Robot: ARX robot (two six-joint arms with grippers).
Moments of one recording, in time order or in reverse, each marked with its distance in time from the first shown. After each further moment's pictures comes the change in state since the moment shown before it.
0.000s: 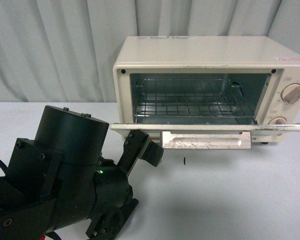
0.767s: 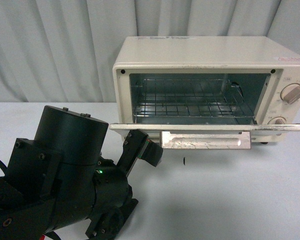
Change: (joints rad) left arm 0.000 0.000 0.000 0.000 0.000 0.000; right arm 0.000 -0.450 0.000 -0.415 0.000 0.000
